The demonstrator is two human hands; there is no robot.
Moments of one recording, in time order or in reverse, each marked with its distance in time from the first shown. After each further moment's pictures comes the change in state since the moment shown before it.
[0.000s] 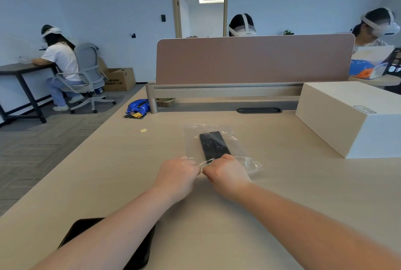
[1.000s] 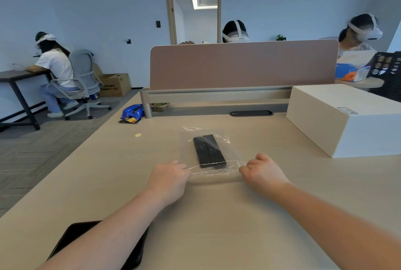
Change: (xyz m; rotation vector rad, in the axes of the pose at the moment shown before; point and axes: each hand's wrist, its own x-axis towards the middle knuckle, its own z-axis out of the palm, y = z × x) left_hand -0.005 0.003 -0.006 0.060 -0.081 -0.037; right_hand -0.067 0.083 0.009 -0.127 -0.062 0.089
